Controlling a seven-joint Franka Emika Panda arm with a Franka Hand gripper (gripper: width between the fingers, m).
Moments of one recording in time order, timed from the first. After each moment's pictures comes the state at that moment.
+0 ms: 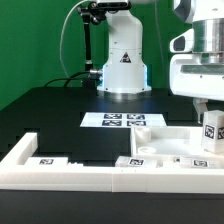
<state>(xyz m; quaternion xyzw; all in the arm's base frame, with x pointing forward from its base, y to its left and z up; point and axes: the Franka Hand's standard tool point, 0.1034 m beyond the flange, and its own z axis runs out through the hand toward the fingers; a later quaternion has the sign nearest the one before) 0.596 0.110 0.074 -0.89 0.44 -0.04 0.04</state>
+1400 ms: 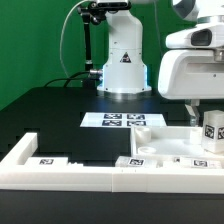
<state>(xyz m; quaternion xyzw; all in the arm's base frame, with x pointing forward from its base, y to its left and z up) 0.600 0.111 0.076 -0.99 -0.14 -0.06 -0.02</state>
